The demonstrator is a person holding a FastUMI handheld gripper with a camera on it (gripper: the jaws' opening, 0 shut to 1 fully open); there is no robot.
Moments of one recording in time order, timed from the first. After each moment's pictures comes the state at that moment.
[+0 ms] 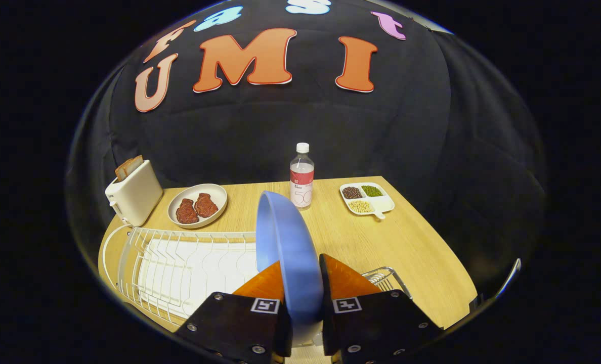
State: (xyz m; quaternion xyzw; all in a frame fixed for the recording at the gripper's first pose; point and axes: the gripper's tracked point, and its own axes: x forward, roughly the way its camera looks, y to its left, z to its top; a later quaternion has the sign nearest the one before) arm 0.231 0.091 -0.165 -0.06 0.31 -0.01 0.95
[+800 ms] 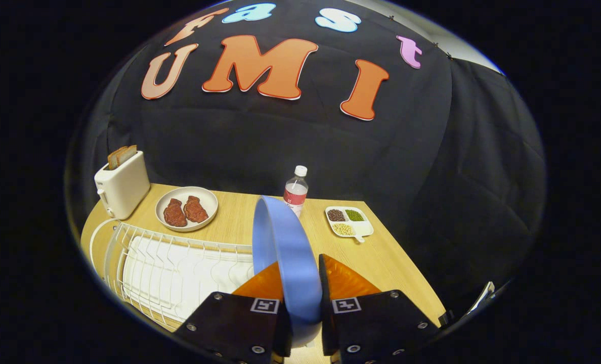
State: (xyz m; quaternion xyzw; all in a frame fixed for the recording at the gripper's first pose) arm 0.226 0.110 -0.123 -0.13 0.27 -0.04 0.95
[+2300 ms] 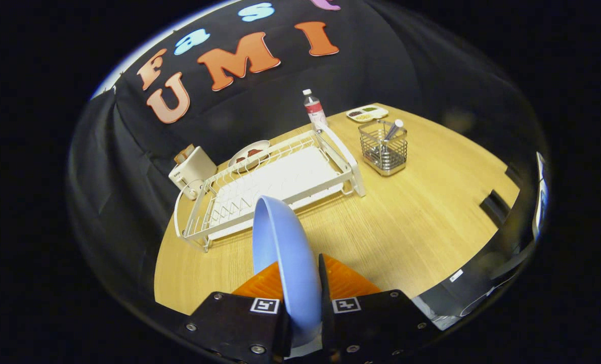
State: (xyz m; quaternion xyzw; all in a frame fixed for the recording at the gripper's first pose) arm -0.059 0.151 -0.233 0.17 0.39 0.04 0.91
